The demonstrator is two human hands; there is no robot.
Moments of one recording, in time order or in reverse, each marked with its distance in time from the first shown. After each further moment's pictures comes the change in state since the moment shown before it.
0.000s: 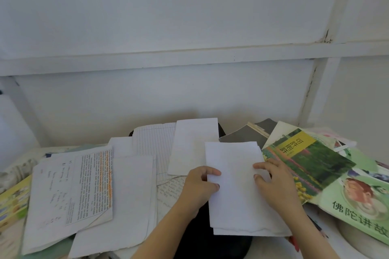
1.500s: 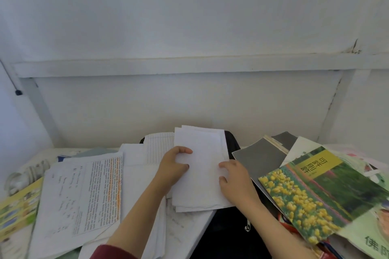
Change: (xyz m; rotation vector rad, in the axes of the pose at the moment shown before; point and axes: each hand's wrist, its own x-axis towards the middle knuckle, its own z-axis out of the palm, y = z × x) left_hand 0.055 0.020 -0.095 0.141 0.247 0.178; right_hand 0.040 -0.073 0.082 -0.010 -0.238 -0.226
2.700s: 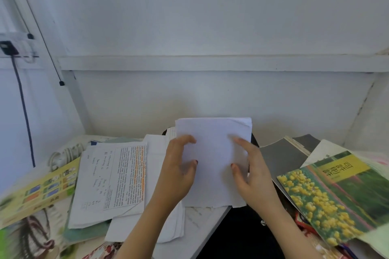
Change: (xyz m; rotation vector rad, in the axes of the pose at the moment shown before) left_hand -0.069 0.006 -0.025 0.218 0.251 0.602; right_hand -0.039 -0.025 -0.020 0.290 0.321 -0.610
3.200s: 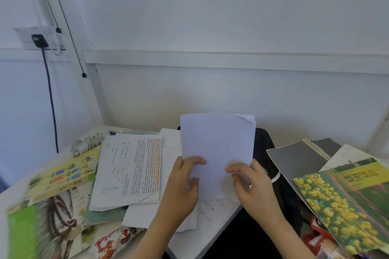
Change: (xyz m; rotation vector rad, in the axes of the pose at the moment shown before) left_hand -0.042 -0.017 -0.008 0.149 -0.026 -0.093; right_hand -0.018 0.009 0.031 -0.014 -0.062 0.058
